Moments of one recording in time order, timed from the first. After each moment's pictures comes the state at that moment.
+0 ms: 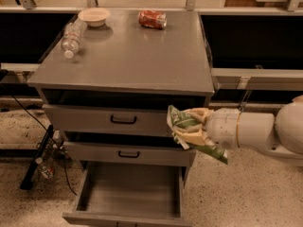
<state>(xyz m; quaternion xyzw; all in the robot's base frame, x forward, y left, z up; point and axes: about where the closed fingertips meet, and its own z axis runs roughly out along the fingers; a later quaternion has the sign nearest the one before) 0.482 -0.097 0.799 -0.50 0.67 0.22 0.50</state>
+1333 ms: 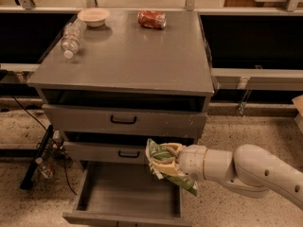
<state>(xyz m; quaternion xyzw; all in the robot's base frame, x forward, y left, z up) 0.456 -0.033 0.677 -0.44 0.69 0.31 0.48</state>
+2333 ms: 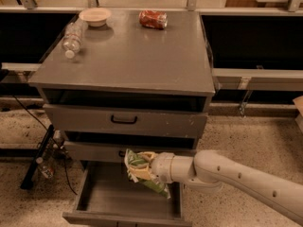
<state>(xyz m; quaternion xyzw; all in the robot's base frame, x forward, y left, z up) 0.493 0.047 0.572 -0.43 0.69 0.37 0.45</state>
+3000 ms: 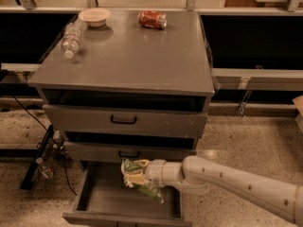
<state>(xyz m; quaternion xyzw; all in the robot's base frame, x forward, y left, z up) 0.509 0.068 0.489 -0.40 0.71 0.39 0.42</state>
